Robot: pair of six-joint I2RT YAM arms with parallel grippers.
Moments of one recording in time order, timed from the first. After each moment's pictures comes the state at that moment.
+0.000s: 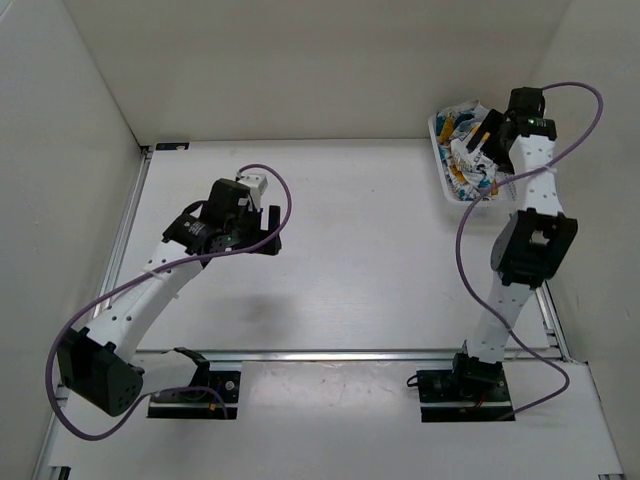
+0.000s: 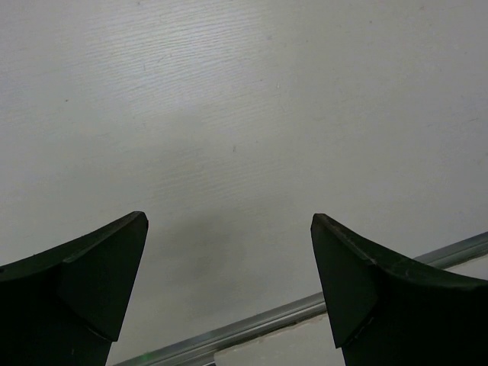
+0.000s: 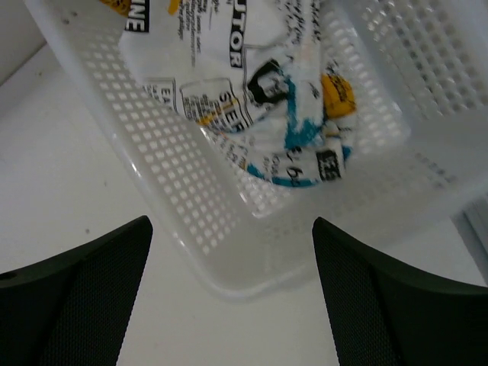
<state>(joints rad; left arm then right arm) -0.49 1.21 1.16 -0.76 -0.01 -0.26 -0.15 2.02 2.06 -0.88 0.07 0.39</state>
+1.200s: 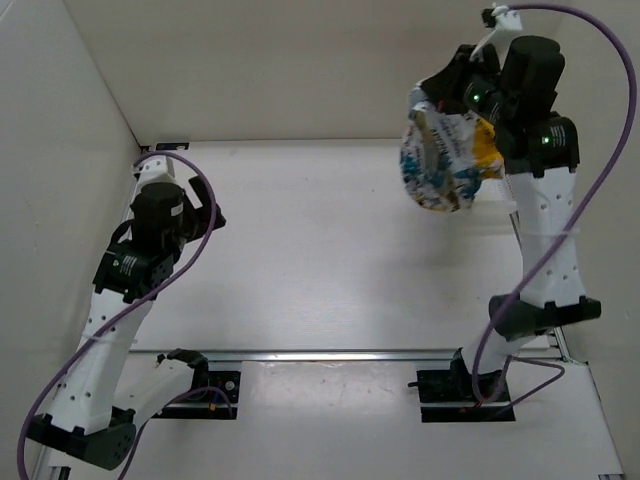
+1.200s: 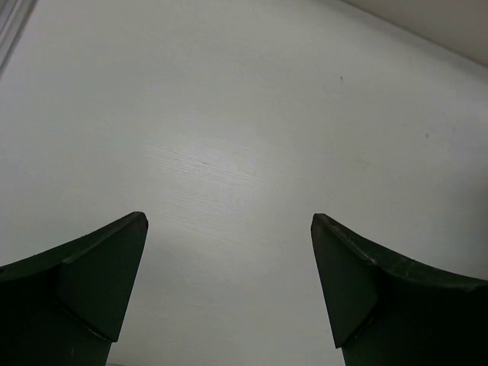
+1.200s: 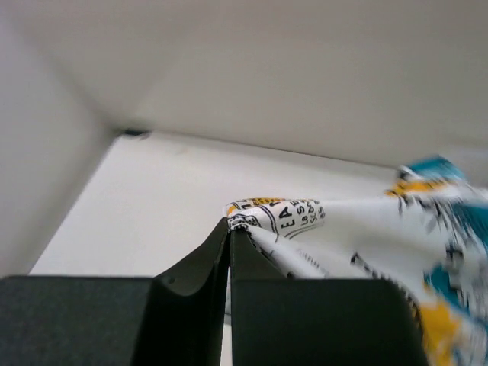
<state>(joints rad) -0.32 0.94 1.26 -0.83 -0.35 -0.48 0.18 1.66 2.30 -0.80 -0.25 0.25</state>
